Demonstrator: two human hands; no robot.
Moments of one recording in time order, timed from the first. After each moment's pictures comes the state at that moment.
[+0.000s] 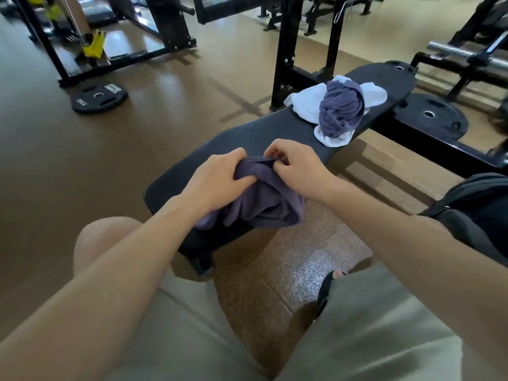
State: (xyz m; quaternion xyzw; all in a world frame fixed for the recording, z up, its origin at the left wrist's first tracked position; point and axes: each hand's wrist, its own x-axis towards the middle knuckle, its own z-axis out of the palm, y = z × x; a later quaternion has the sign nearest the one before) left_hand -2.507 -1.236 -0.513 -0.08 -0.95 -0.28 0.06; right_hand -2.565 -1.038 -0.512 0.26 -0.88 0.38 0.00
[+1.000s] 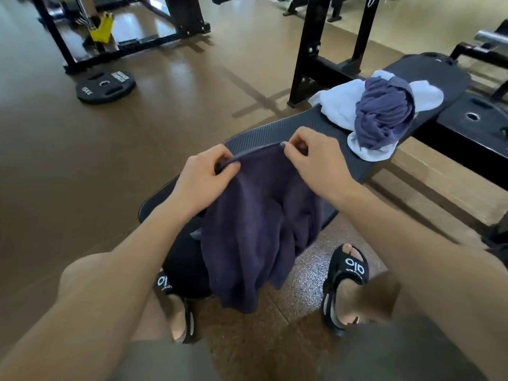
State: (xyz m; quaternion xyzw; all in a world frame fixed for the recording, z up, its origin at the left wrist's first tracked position) left_hand -2.592 -1.303 -0.561 0.03 -0.93 -0.34 0.10; right_hand -2.664 -1.078 -0.554 0.19 -0.90 0.38 0.08
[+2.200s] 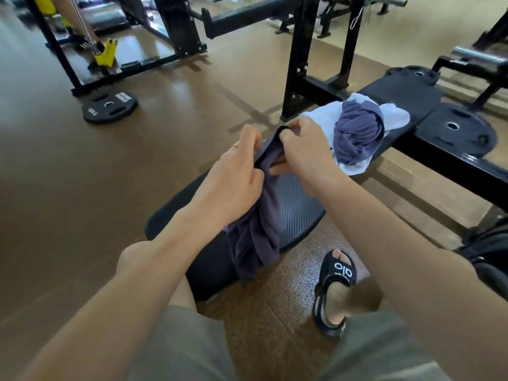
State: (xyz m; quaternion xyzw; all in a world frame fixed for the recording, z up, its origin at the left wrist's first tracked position) left_hand -2.562 -1.217 -0.449 -0.08 -0.93 -0.34 0.11; right_hand -2.635 -1.084 -0.441 0.04 -0.74 0.66 -0.07
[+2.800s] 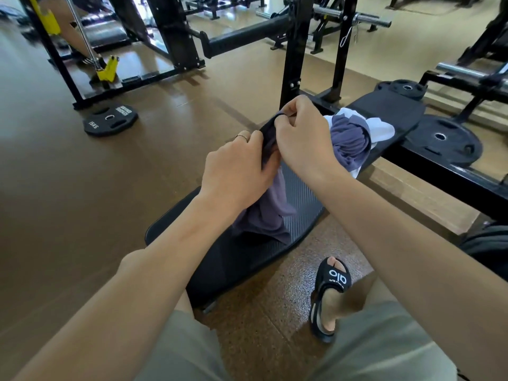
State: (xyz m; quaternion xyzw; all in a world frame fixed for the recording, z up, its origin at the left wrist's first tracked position) left_hand -2.582 -1.192 -0.425 -0.01 -0.97 -0.07 0.23; right_hand -2.629 -1.078 -0.392 0.07 -0.84 0.52 0.10
